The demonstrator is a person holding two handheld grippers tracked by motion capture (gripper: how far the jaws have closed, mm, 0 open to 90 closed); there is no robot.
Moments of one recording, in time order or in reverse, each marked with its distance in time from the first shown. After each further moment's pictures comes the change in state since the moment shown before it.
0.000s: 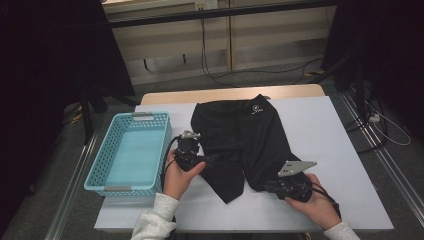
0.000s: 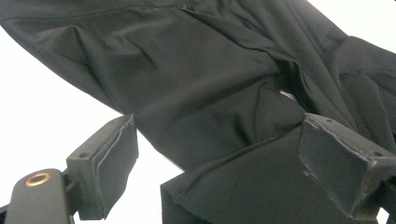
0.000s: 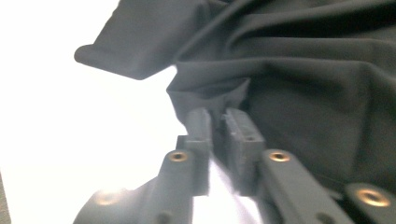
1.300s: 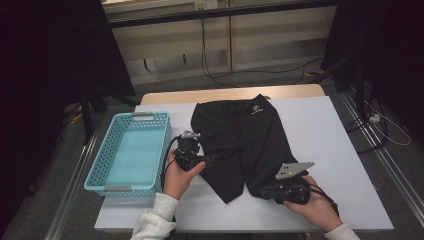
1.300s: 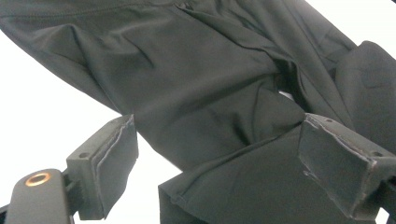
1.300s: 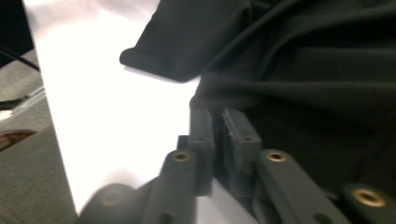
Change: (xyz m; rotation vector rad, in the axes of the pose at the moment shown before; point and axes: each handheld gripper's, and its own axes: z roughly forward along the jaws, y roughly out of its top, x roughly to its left) left arm 0.002 -0.001 0.001 0.000 -0.004 -0.006; right arm 0.009 0.006 -0.003 0.009 0.085 0.007
